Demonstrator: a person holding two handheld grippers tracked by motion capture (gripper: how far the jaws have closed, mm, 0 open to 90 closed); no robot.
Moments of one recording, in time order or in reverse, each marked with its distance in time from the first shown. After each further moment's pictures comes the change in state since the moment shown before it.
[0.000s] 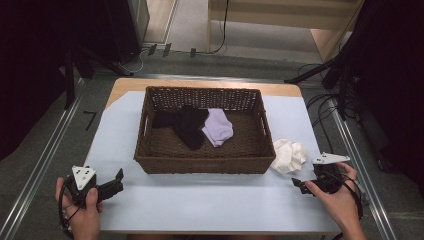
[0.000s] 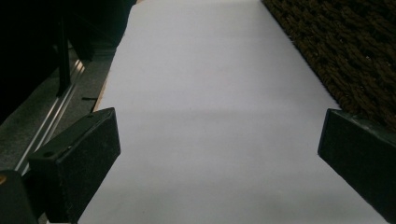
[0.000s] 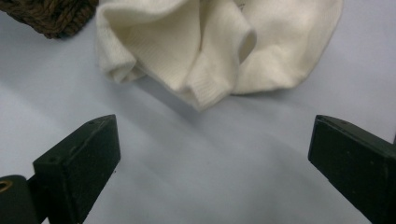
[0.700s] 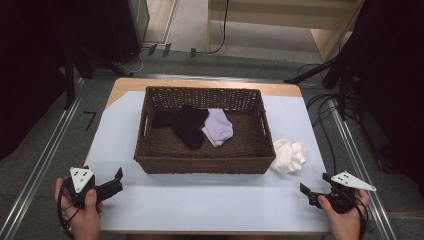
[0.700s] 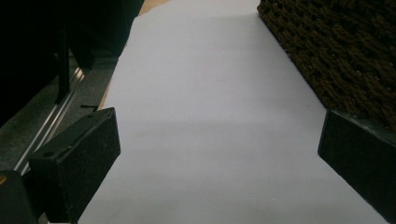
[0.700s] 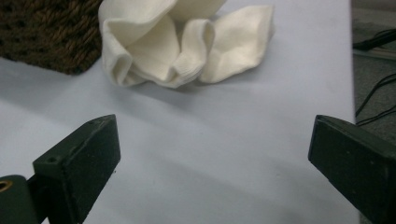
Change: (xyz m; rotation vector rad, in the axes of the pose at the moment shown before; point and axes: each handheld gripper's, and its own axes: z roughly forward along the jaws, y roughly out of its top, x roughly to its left) left arm 0.000 0.000 -0.002 -0.045 -0.009 -0.025; right arm 0.003 -0.057 -0.018 -0.301 -0.024 0.186
